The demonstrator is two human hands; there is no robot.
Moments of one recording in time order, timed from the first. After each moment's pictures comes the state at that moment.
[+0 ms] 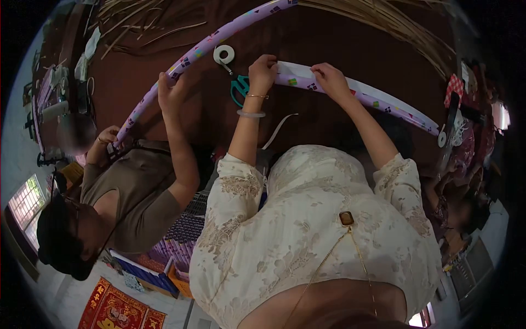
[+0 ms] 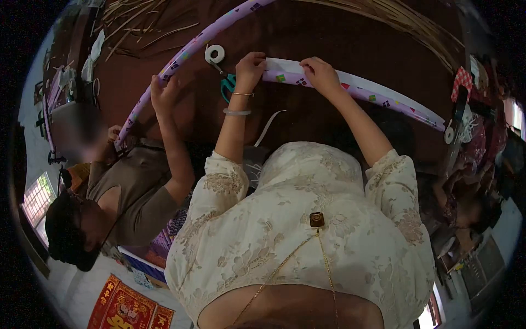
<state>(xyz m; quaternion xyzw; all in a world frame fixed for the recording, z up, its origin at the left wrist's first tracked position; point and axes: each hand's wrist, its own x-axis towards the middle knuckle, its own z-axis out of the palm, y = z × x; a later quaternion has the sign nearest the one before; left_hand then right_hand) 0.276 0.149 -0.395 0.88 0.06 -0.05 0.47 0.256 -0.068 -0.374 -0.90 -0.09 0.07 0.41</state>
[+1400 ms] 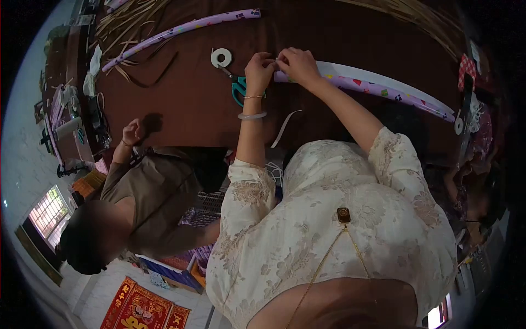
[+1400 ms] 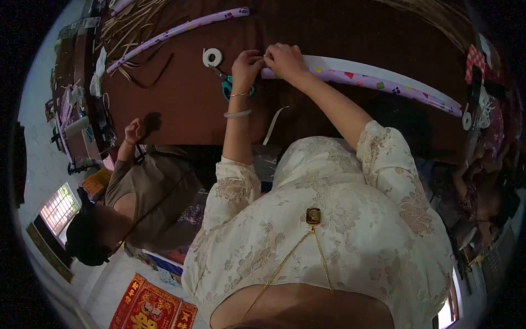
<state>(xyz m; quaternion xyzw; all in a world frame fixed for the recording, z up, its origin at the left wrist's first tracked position) 0.263 0.104 -0.381 0.86 0.05 -0.07 0.50 0.265 -0.041 -0.386 -0.92 -0.12 0.00 0.36</state>
